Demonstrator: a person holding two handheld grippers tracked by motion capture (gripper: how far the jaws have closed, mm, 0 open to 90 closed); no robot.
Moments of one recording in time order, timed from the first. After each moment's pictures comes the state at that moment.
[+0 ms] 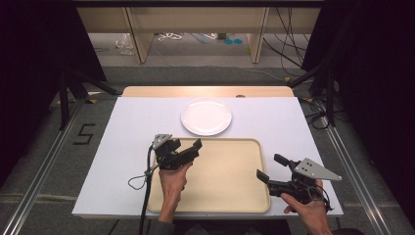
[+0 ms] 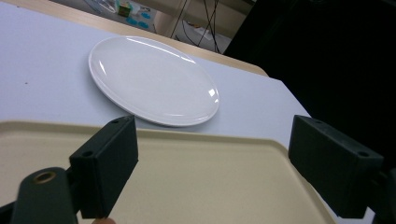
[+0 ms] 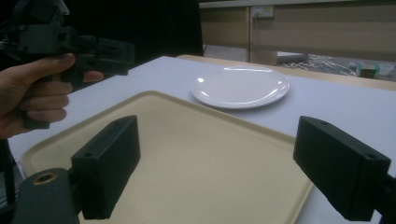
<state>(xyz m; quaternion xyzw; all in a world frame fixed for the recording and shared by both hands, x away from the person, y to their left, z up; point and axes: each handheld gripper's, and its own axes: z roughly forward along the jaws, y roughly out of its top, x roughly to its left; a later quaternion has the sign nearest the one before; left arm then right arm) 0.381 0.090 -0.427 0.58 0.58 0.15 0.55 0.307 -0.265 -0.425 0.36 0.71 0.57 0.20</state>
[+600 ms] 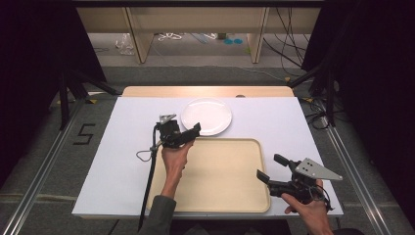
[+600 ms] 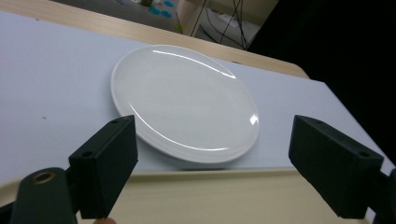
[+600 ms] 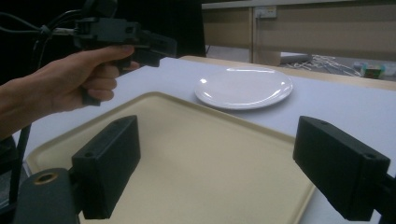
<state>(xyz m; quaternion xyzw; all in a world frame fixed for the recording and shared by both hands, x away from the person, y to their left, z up) 0.449 0.092 -0.423 0.59 0.61 0.18 0.50 0.306 -0.266 -0.424 0.36 0.71 0.57 0.19</state>
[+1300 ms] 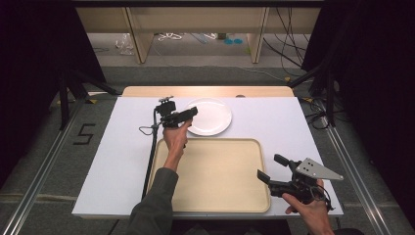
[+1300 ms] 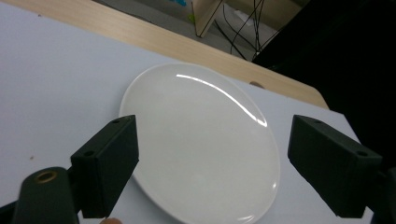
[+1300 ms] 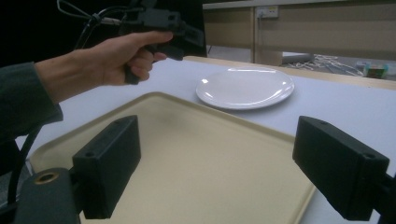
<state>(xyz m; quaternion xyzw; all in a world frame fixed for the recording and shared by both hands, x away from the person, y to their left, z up) 0.518 0.099 -0.418 0.55 0.66 0.13 0.49 0.307 -0.267 -0.425 0.36 0.70 0.58 0.19</state>
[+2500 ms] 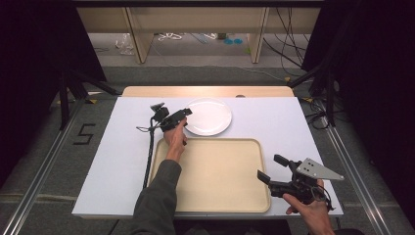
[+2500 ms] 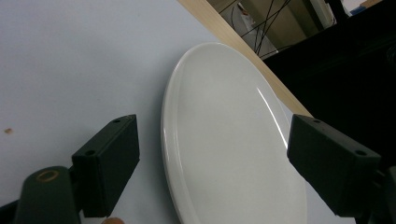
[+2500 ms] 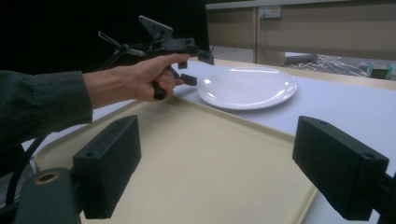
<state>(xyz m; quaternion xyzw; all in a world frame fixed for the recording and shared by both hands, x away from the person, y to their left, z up) 0.556 0.124 -0.490 0.45 0.73 0.02 0.51 0.307 -0.268 -0.425 0.35 0.71 0.59 0.20</state>
